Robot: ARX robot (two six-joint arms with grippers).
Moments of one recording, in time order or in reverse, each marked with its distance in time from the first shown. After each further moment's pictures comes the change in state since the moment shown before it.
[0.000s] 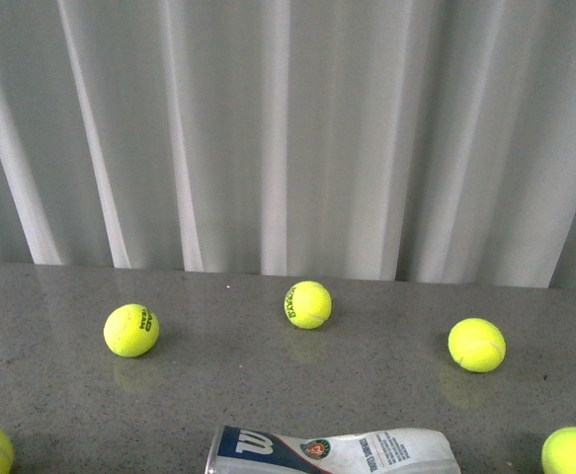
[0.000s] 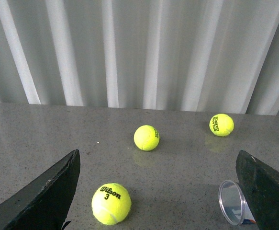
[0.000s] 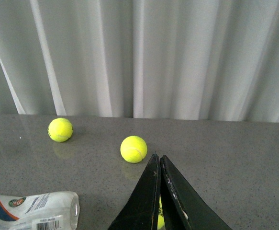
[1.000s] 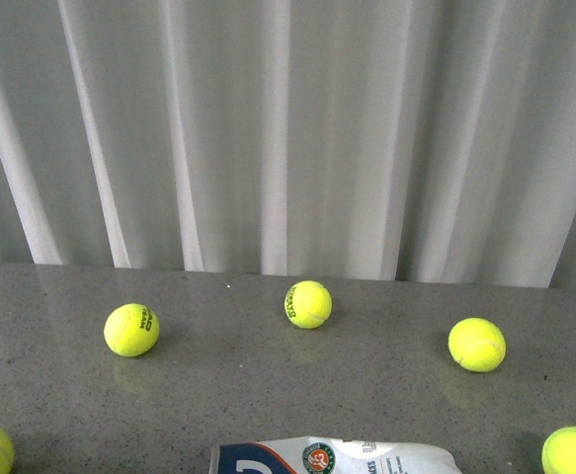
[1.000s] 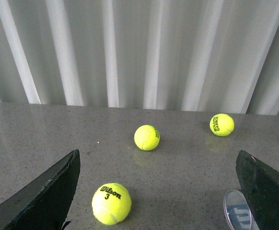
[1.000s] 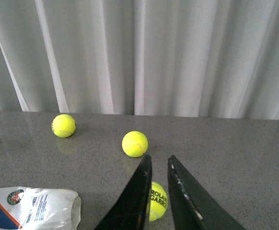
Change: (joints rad) left arm 0.000 -0.001 0.000 0.000 0.000 0.000; right arm 0.000 -0.306 0.000 -0.312 0.000 -0.001
